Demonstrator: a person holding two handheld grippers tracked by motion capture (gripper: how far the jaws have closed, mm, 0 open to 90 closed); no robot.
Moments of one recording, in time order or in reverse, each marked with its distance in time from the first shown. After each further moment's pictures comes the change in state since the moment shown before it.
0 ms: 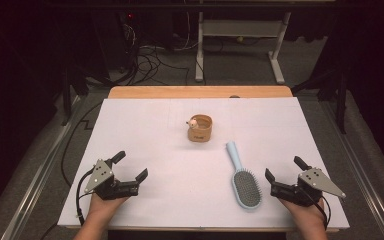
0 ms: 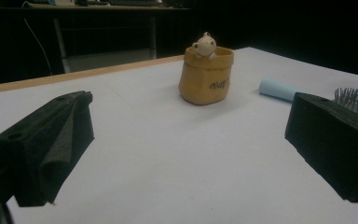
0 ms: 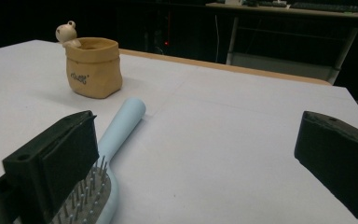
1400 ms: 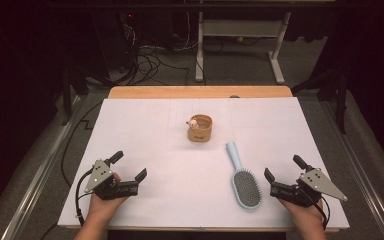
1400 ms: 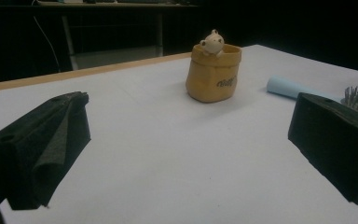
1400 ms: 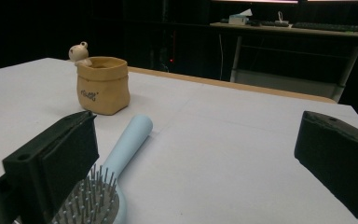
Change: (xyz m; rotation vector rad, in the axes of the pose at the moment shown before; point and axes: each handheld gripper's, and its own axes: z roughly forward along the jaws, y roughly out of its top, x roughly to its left) left arm 0.001 0.001 -0.002 0.011 0.033 -0.005; right arm 0.002 0.000 -0.001 -0.078 0.023 -0.001
